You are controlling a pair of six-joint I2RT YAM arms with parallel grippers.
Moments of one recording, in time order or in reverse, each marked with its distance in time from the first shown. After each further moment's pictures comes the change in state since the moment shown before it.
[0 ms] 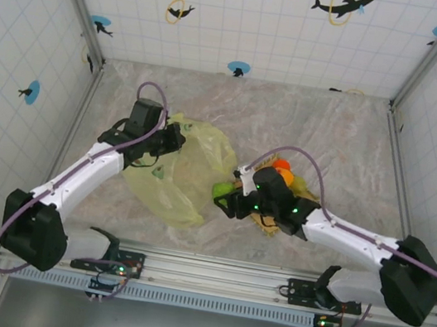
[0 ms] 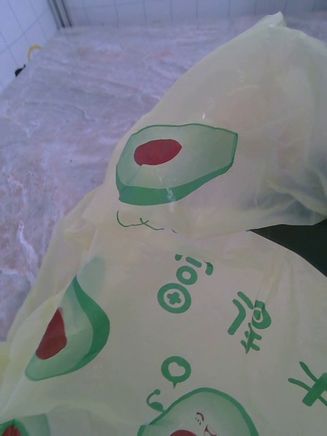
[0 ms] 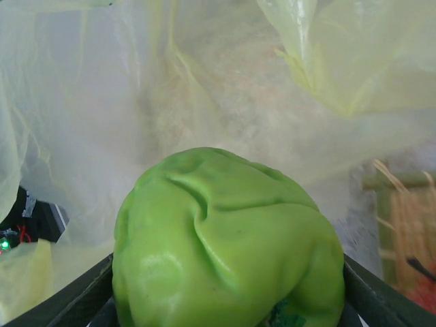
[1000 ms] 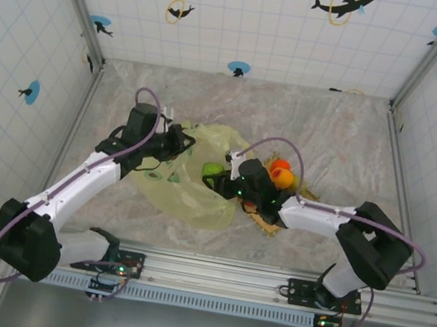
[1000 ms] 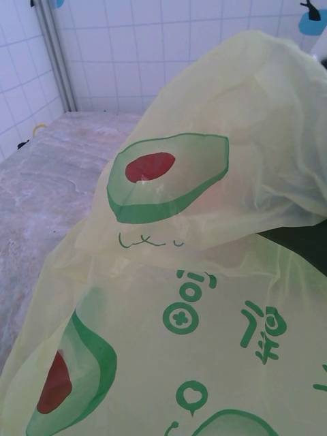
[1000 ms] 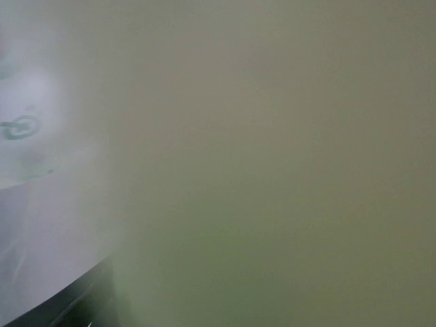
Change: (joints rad) left arm -0.031 -0.065 -0.085 0.159 0.137 -0.209; right arm -0.004 0.284 0.061 0.339 0.150 0.145
